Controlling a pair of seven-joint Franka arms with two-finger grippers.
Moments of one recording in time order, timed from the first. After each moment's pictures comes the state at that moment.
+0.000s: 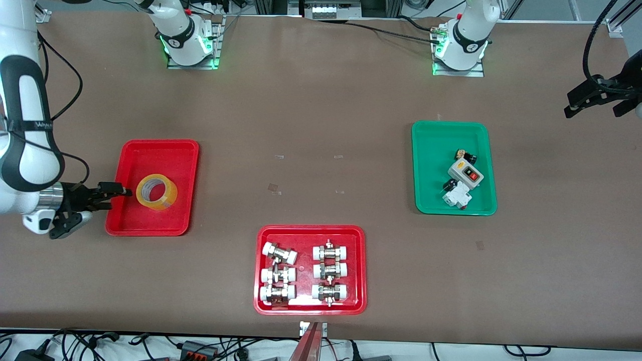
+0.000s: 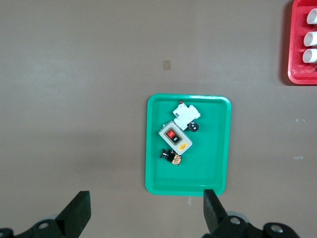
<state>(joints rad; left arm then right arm) 0.05 0.00 -0.04 -1.48 0.01 1.48 -0.03 -0.20 0.61 0.00 -1.48 0.27 1.84 -0.69</state>
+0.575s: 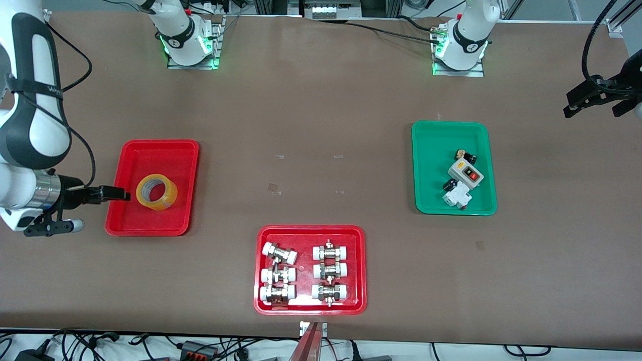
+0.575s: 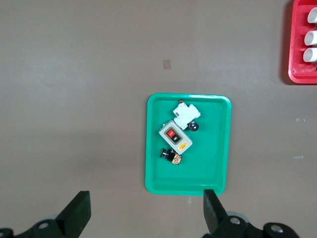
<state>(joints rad) 0.05 0.00 -0.04 -1.49 0.01 1.48 -0.03 -0.07 0.50 0.01 -1.40 0.15 1.70 -0.11</state>
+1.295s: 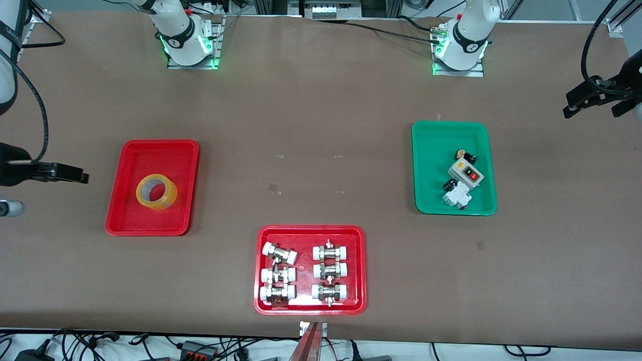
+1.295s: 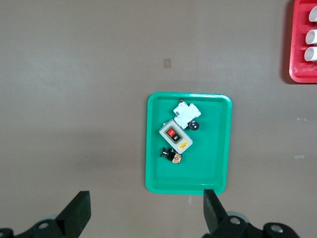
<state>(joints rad) 0.05 0.00 -0.04 -1.49 0.01 1.48 -0.03 -0.05 0.47 0.00 -1.08 0.00 1.44 -0.01</state>
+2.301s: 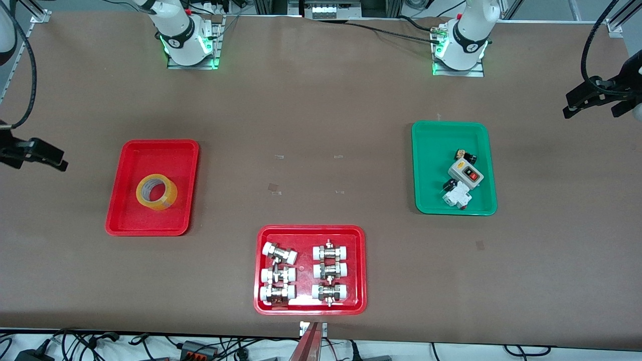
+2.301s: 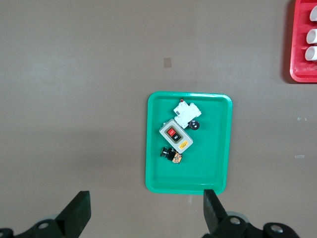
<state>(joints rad) 0.05 0.00 -0.04 -1.49 0.01 1.48 -0.03 -0.05 0.17 0.00 -1.47 -0.03 1.71 -0.01</state>
